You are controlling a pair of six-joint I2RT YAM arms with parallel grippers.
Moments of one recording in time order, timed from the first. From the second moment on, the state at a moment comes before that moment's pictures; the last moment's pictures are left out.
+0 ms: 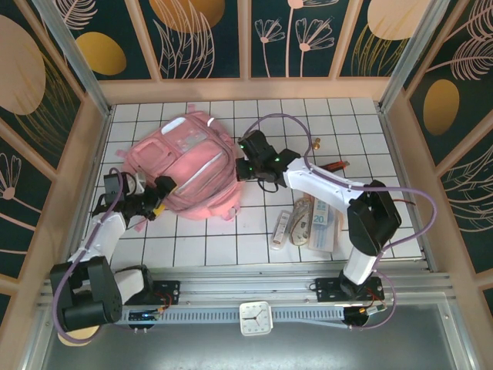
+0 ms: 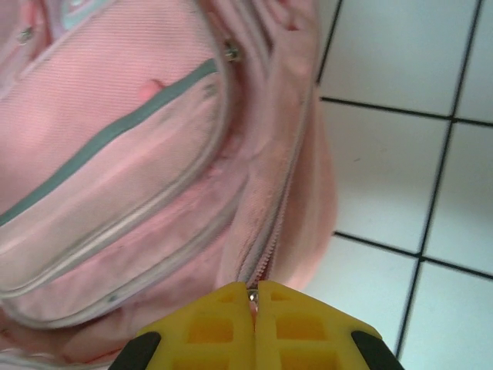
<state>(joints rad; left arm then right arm) 0.15 1.12 0.55 -0.32 0.68 -0.71 0.82 1.73 1.38 -0.50 0.05 0.49</state>
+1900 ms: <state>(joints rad) -0.61 1.14 1.10 -0.72 0.12 0.05 0.58 1.56 1.34 -0.45 -0.48 0.49</state>
